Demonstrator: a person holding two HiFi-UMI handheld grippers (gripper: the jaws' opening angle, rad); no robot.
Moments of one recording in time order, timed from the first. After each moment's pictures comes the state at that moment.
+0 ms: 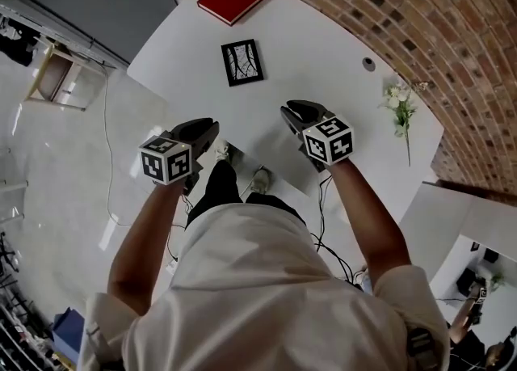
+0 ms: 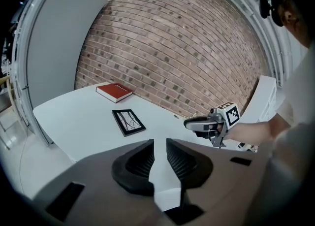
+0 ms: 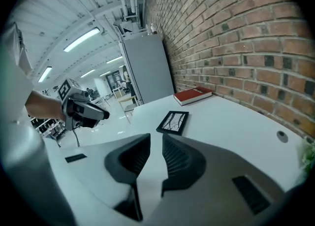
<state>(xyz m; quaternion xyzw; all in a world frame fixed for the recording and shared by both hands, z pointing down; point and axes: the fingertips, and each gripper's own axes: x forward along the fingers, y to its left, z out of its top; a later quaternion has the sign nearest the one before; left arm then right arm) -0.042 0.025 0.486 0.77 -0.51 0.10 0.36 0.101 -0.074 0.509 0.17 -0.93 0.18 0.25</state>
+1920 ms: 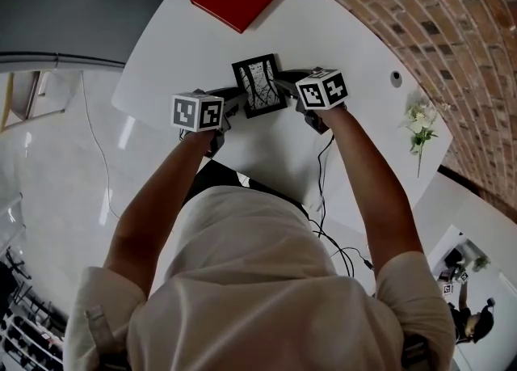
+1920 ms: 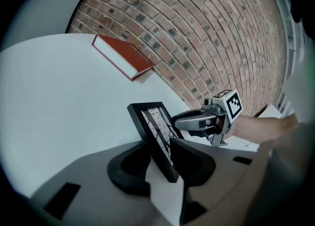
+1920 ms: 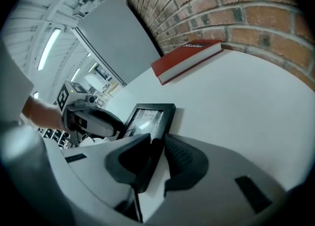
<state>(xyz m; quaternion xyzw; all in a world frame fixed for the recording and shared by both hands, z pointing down) -0.110 -0.178 0.639 0.74 -0.40 0.11 0.53 -0.041 -0.240 0.650 0.12 -0.85 0.34 0.39</state>
